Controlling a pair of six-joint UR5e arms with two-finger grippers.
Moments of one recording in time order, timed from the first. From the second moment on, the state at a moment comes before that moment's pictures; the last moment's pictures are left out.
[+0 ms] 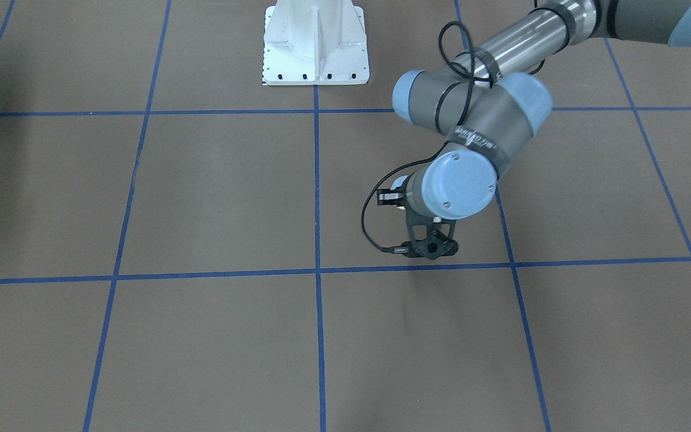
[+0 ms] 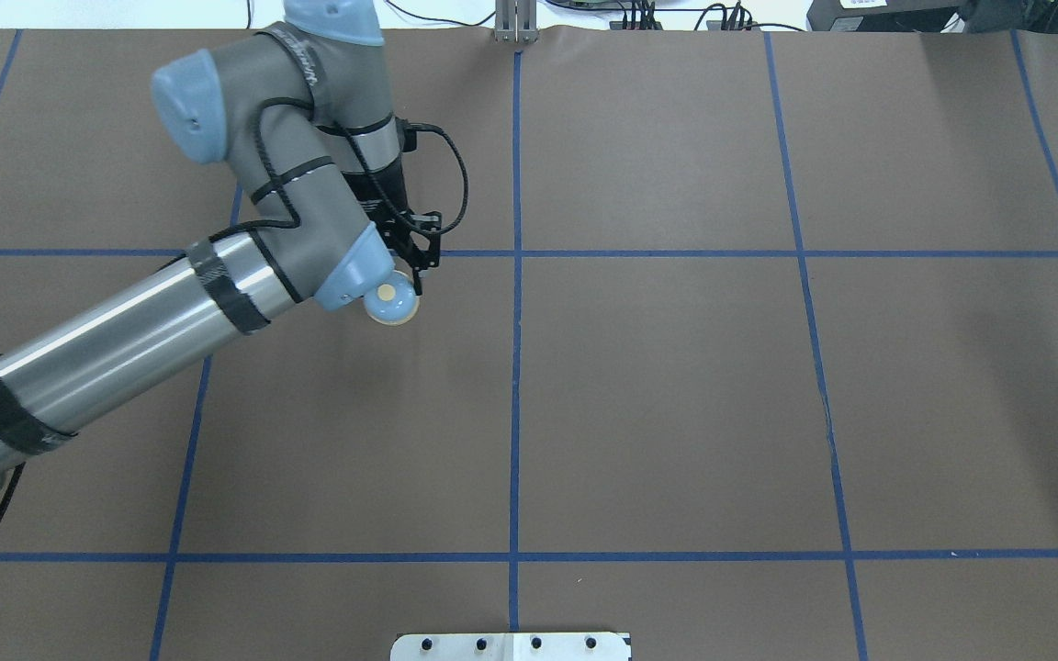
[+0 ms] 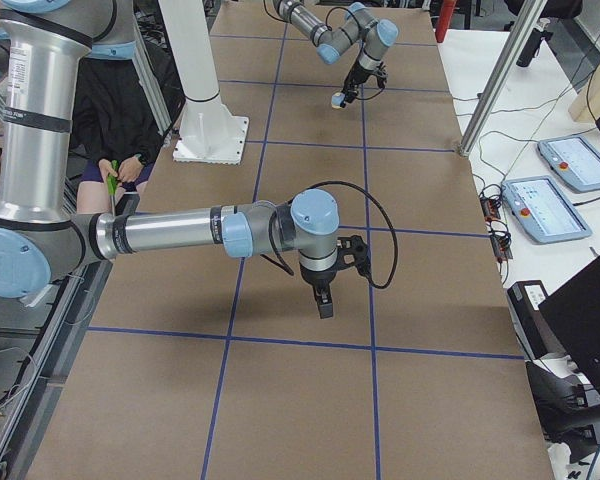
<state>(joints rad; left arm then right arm) -0.77 -2.52 -1.18 -1.35 -2.41 -0.84 1.50 -1.75 1.89 -1.53 2.30 -0.06</state>
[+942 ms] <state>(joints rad) -0.67 -2.73 -0.81 -1.75 -2.31 -1.09 1.50 -1.75 1.89 -1.53 2.31 -0.06</state>
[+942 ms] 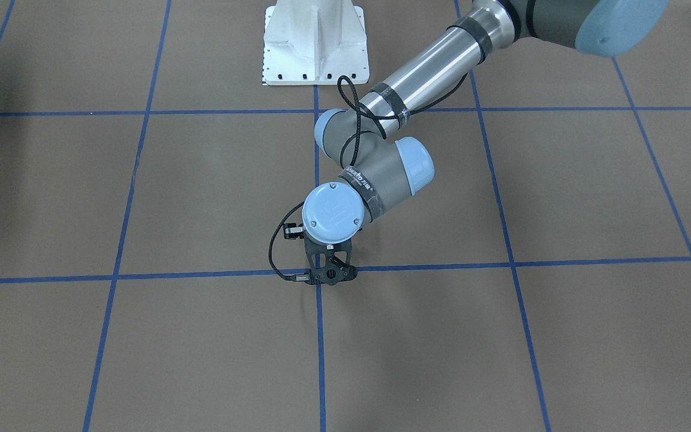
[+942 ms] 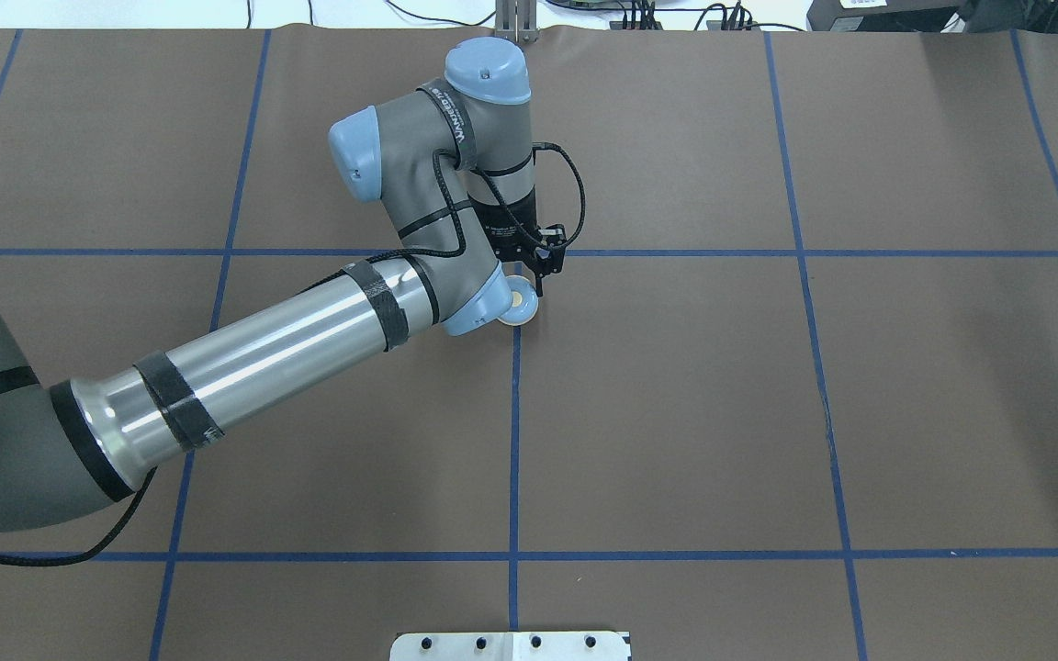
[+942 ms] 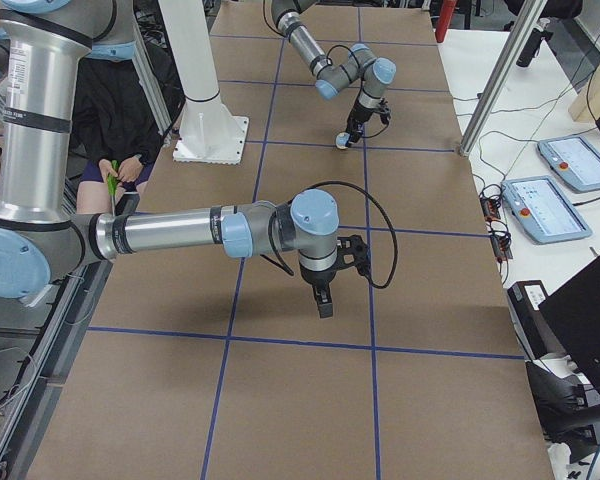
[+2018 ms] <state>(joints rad) -0.80 -2.64 -1.15 -1.49 -2.30 -0.93 1.44 -1.55 1.88 -1.54 2.38 -0.01</state>
